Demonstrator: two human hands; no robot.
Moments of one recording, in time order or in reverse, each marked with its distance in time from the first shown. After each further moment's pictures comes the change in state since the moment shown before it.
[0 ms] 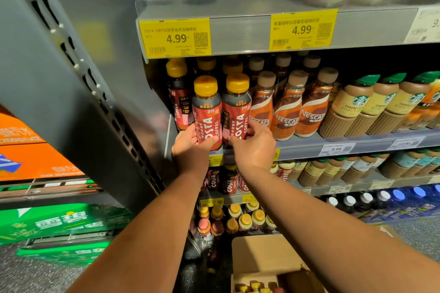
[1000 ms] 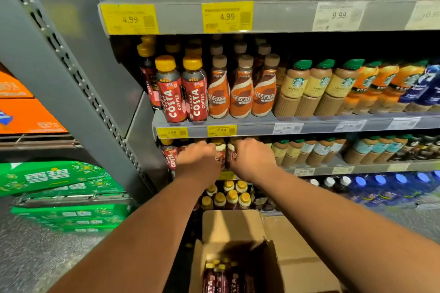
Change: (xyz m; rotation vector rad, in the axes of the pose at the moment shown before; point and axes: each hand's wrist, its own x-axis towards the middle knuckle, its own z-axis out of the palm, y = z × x) left_hand -0.133 0.017 0.041 1.228 -0.342 0.334; right_hand -0.022 0.050 -0.131 -0.887 -0.577 -0.380
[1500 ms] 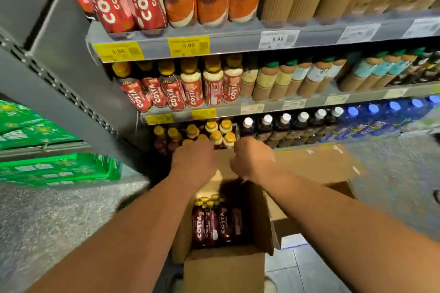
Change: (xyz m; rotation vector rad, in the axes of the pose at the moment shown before) left_hand -0.047 0.019 0.142 0.036 -0.330 0.140; right_hand -0.051 0.069 0.151 0.092 -0.297 0.182
